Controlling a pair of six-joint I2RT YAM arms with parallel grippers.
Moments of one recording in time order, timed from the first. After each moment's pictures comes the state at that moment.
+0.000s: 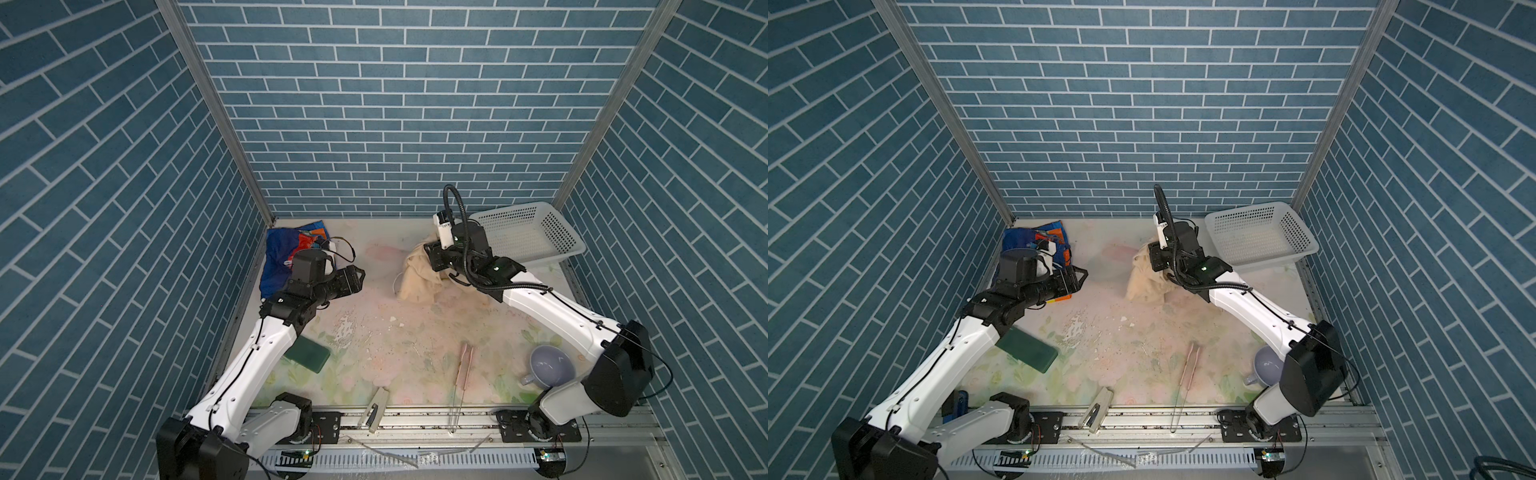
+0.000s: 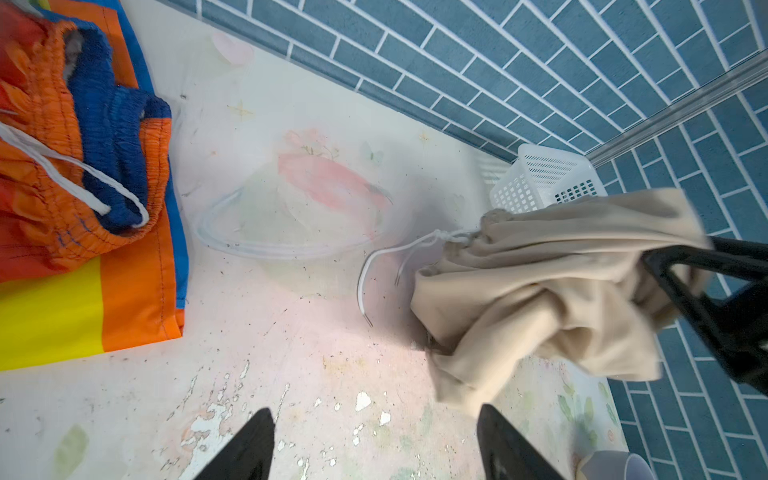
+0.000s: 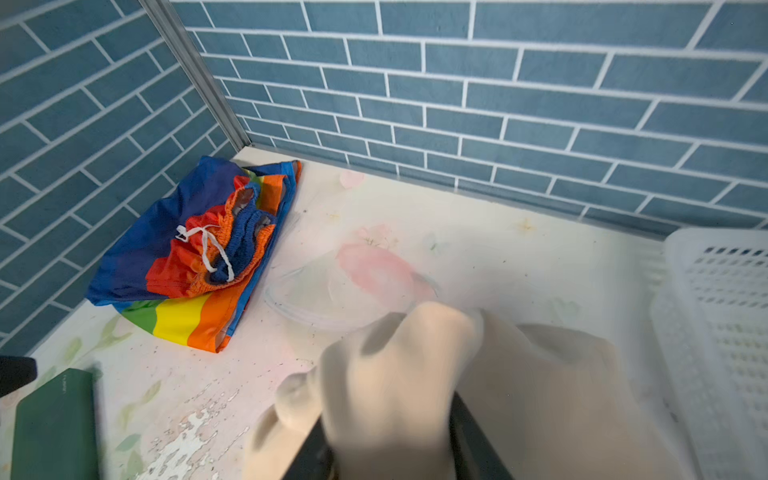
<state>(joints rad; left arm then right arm) -0.29 1.09 0.93 -0.47 0.23 -0.55 0.73 1.54 1.31 -0.27 0.10 0.24</state>
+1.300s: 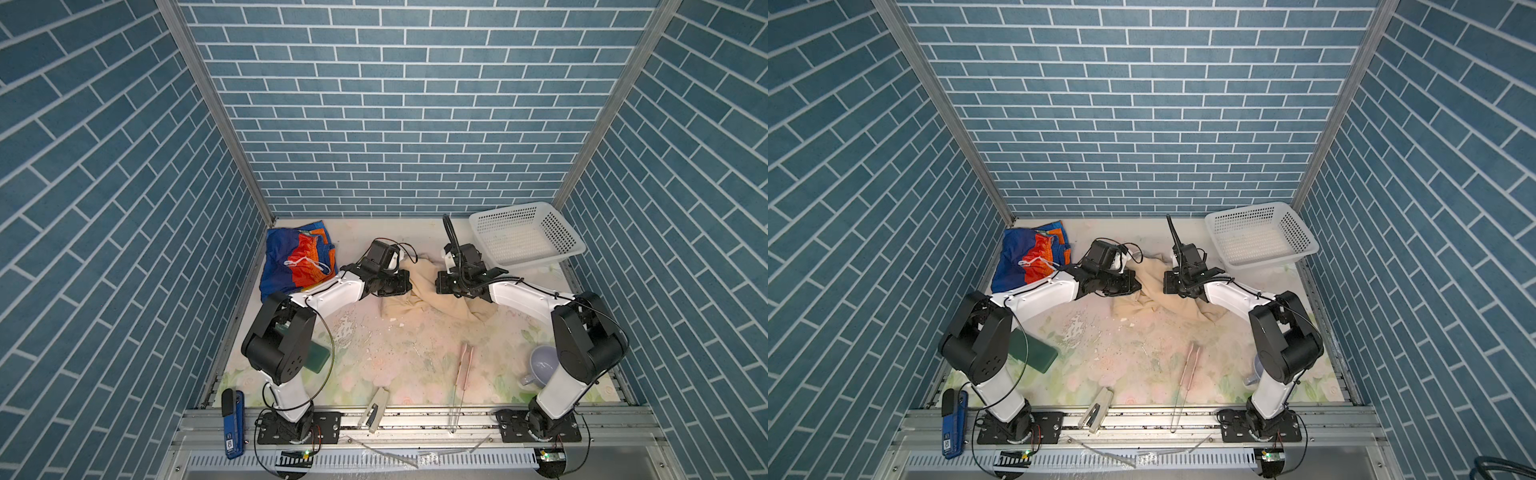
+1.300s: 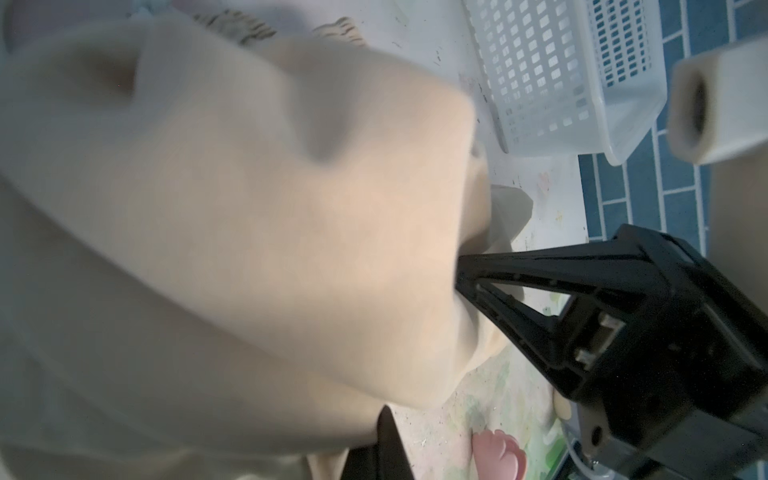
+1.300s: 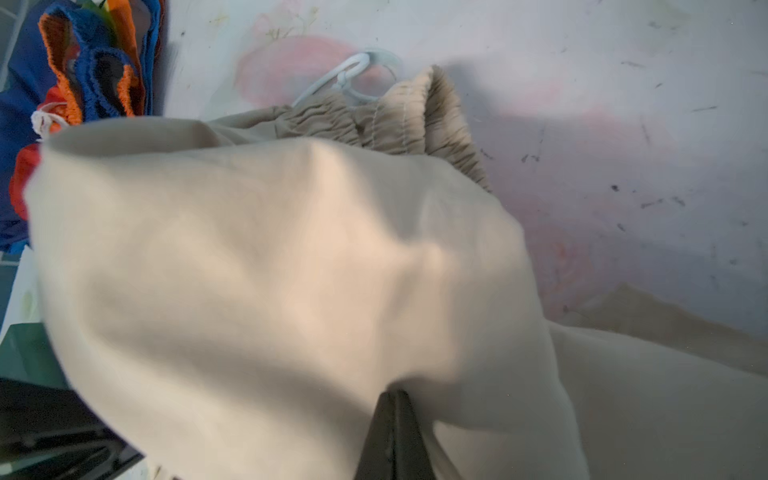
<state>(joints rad) -0.55 1.75 1.22 -0.32 0.40 -0.56 0.58 1.71 1.10 -0.23 -0.17 0.43</state>
